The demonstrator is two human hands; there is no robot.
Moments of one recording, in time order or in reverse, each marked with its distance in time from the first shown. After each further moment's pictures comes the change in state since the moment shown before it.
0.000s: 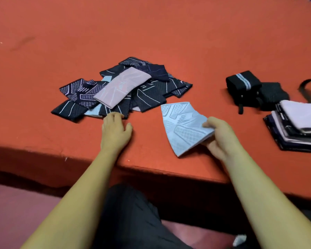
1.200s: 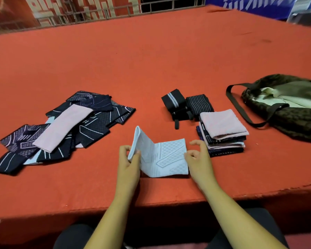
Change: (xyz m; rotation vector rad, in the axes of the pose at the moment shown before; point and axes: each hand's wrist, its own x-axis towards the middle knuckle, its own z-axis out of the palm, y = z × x) left_hand -0.097 0.227 0.049 -0.931 -0.197 -0.088; right_hand 0.000 -0.004 -0.167 -0.411 0.253 -0.377
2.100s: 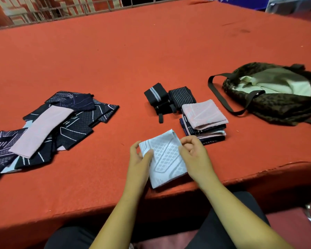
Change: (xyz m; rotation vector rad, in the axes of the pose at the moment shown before) left_hand -0.019 0.000 0.057 -0.165 -0.228 -0.231; right_hand -0.025 -0.020 -0.034 0.137 -0.059 -0.085
